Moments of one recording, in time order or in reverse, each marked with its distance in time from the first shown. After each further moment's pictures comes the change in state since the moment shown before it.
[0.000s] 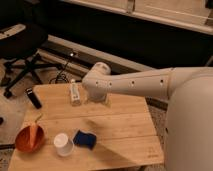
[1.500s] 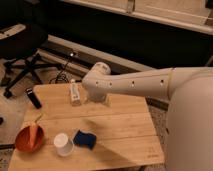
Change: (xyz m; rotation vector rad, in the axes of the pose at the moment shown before) arm -0.004 -0.006 -0.004 0.016 0.009 -0.031
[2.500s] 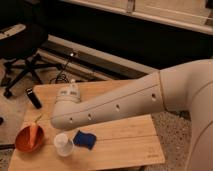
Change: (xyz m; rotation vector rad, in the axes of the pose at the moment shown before) arm -0.148 -0.109 -0.057 0.096 0.050 -0.537
